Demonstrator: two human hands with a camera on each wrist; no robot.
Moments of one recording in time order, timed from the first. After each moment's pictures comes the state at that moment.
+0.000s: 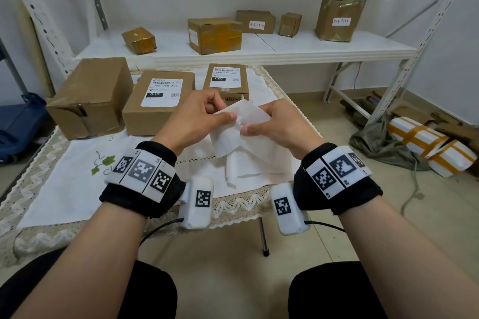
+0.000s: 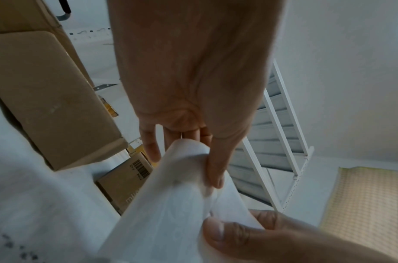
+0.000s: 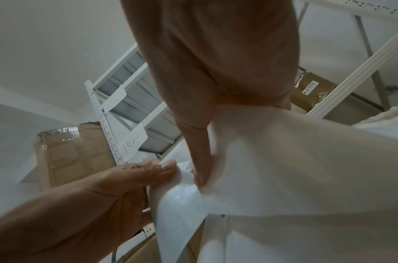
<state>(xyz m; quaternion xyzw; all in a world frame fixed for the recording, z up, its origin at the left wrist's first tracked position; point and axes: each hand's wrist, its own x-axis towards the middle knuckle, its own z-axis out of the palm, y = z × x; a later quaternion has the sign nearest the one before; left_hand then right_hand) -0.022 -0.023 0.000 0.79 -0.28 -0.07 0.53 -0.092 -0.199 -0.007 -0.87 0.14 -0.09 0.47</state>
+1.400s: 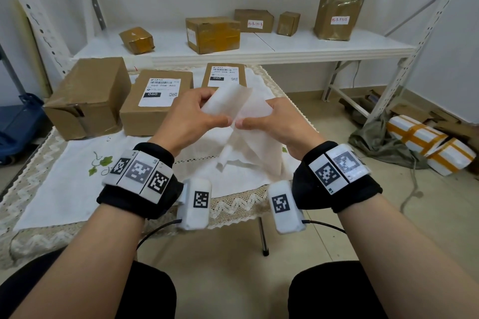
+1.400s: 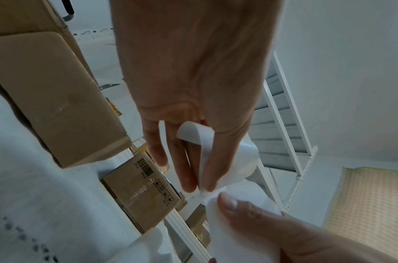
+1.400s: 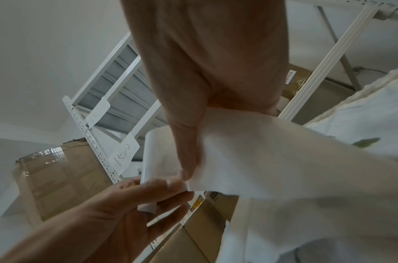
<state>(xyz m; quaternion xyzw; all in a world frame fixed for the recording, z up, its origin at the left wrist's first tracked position) -0.027 -0.020 0.003 0.81 -0.27 -0.04 0.52 -0.097 -0.197 -0.006 -0.81 0.11 -0.10 0.56</state>
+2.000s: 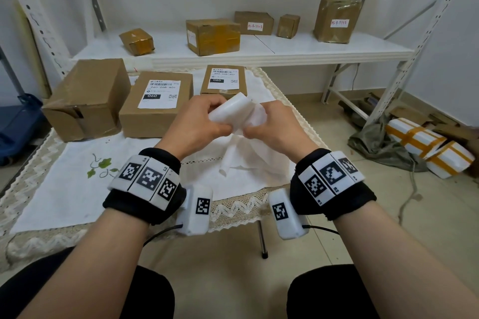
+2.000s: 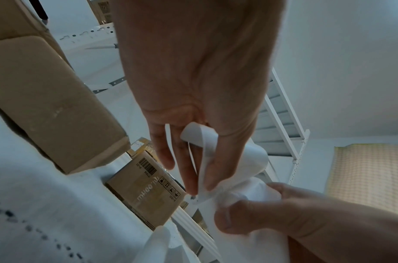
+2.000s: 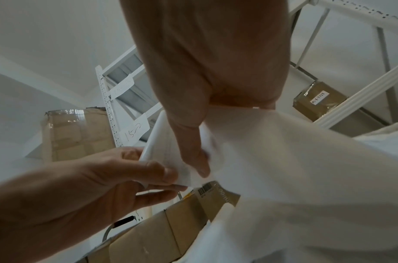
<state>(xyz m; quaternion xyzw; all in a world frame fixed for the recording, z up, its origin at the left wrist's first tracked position) -0.024 -0.028 -0.004 0.83 -0.31 -0.02 0.46 -0.090 -0.192 -0.008 -0.90 0.13 -0.12 0.39</state>
